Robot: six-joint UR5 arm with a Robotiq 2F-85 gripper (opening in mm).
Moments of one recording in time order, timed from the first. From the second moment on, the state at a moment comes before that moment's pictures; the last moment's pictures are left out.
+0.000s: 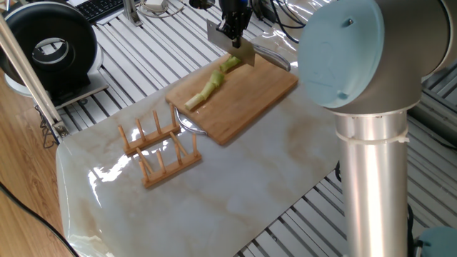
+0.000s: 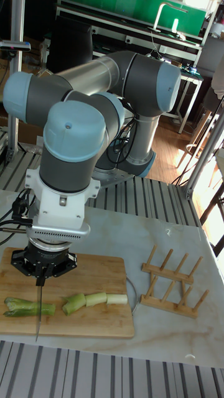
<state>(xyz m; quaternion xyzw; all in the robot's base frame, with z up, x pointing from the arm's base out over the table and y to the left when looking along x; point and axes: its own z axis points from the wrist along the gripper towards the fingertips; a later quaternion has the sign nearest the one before) 0.689 -0.124 0.096 0.07 -1.00 0.02 0.05</state>
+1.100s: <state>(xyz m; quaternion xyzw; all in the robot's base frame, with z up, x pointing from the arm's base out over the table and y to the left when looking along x) 0.696 -0.128 0.087 0.07 -1.00 0.02 0.04</state>
